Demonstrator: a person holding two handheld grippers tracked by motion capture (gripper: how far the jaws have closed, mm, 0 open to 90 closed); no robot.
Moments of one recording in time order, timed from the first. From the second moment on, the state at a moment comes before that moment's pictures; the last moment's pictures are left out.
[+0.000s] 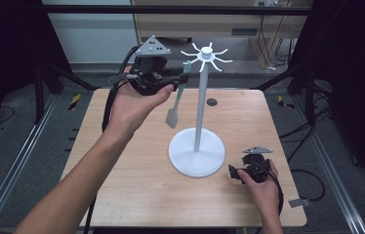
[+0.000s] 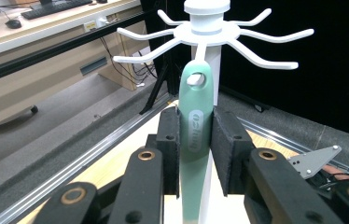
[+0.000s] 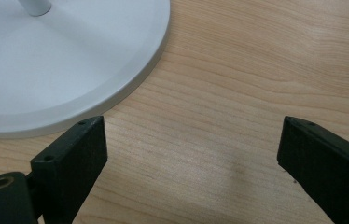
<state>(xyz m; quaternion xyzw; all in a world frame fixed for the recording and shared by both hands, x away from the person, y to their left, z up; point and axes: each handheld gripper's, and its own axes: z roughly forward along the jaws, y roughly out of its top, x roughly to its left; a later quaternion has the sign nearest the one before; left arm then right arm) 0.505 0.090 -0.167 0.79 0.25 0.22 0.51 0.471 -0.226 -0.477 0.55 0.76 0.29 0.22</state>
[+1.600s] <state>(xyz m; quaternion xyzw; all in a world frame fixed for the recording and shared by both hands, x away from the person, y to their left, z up) 0.463 0.159 -0.269 0.81 0.26 0.22 0.48 0.470 -0.224 -0.477 0.55 0.76 0.28 0.22</state>
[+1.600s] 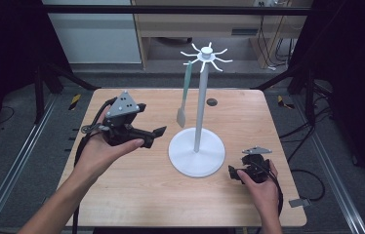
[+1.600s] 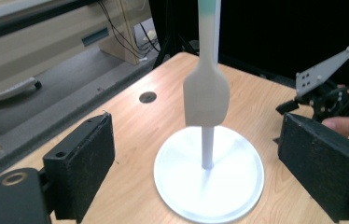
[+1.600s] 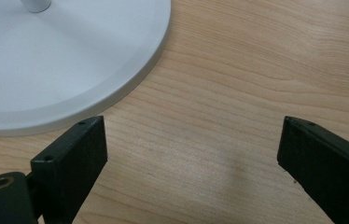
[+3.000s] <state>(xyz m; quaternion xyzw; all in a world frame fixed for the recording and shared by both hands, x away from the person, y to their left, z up) 0.463 0.256 -0.432 0.81 0.35 0.23 0.41 0.470 -0.223 -0.478 0.55 0.76 0.28 0.22</state>
